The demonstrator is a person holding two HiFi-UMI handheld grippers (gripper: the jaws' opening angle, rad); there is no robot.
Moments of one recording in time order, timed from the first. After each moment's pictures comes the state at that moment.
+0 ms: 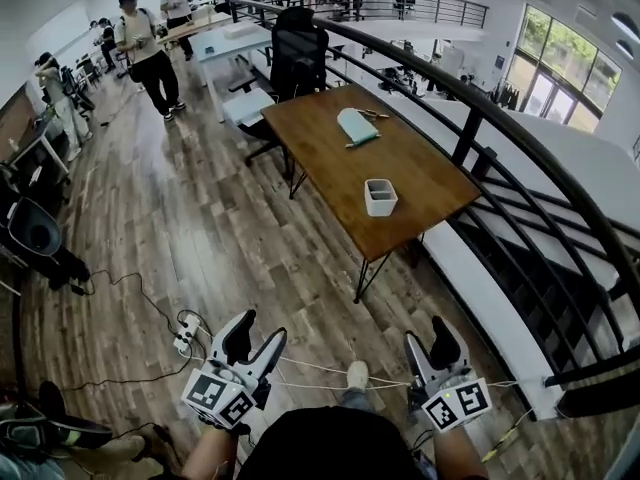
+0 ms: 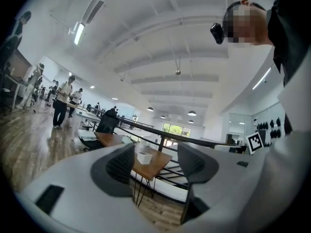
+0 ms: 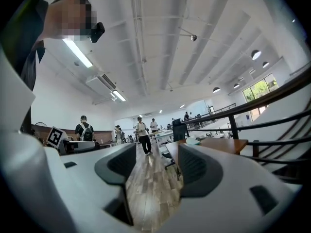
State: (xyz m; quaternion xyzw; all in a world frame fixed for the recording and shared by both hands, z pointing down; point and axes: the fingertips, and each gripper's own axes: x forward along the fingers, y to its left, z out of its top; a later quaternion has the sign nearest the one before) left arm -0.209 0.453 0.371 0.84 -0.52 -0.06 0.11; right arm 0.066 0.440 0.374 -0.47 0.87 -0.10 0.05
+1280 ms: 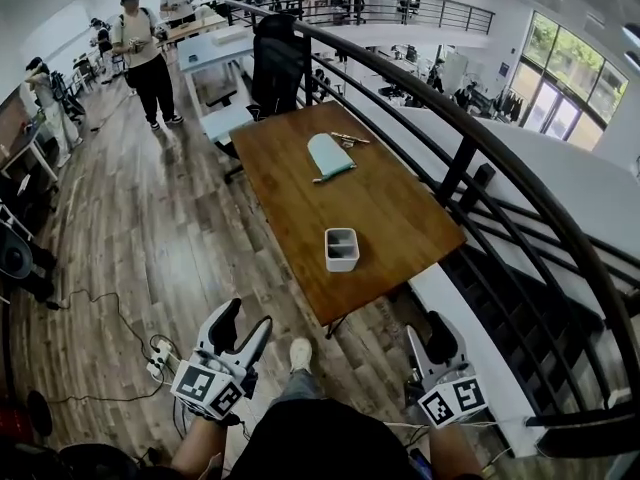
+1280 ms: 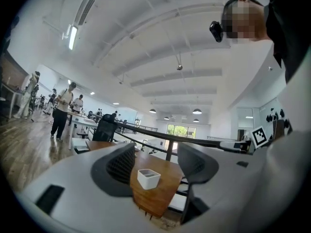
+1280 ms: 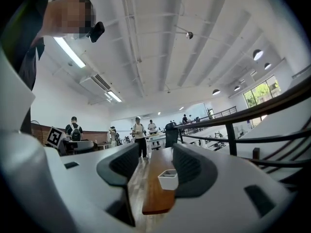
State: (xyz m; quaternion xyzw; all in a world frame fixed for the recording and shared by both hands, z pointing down) left arm -0.124 0.244 0.369 0.83 -0.55 -0.06 0.08; right arm 0.171 0.227 0.372 -0.47 0.87 -0.08 0.05
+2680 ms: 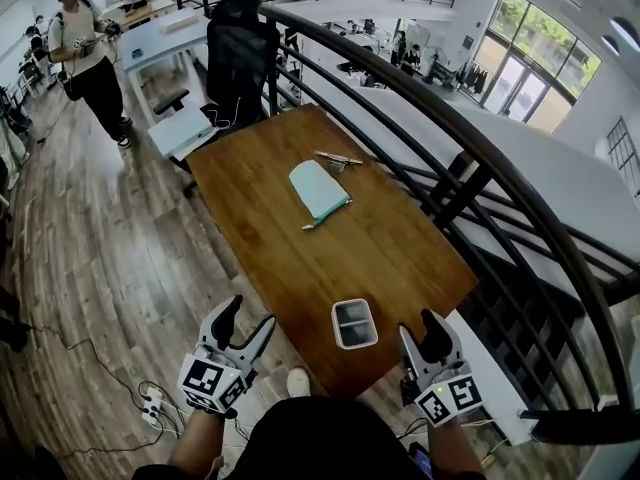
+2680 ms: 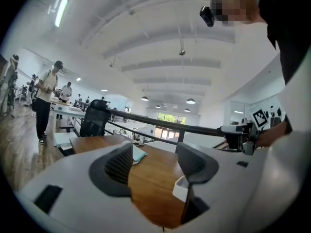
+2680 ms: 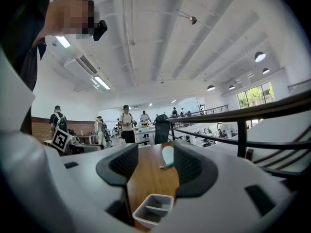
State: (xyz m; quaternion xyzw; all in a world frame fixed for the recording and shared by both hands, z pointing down) left arm -0.170 -0.001 0.428 0.88 -0.47 0.01 0.10; right arm 0.102 0.030 0.386 -0.53 0.85 -0.10 0.00
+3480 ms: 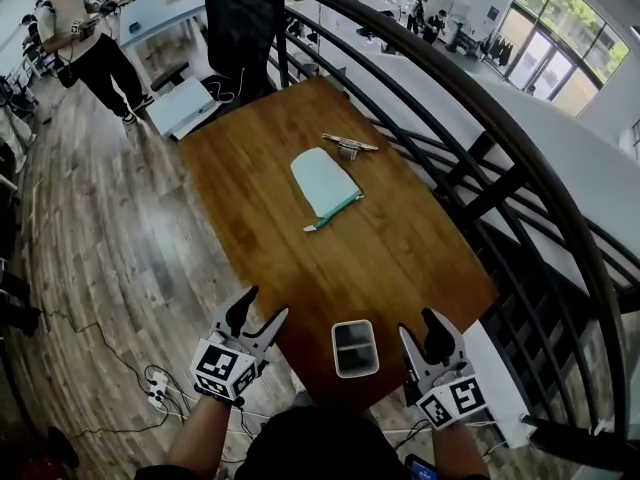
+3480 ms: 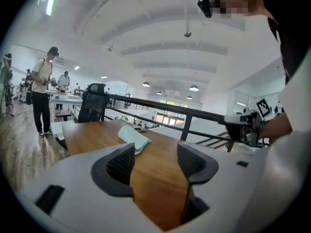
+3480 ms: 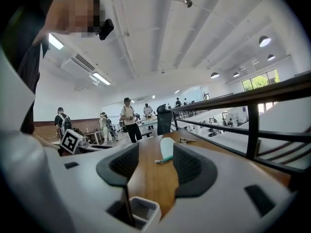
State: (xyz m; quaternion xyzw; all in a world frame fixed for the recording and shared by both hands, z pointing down) left arm -0.136 -0.102 0.478 0.87 -0.46 0.08 0.16; right arm 0.106 -0.068 0.413 -0.49 0.86 -0.15 -0.04
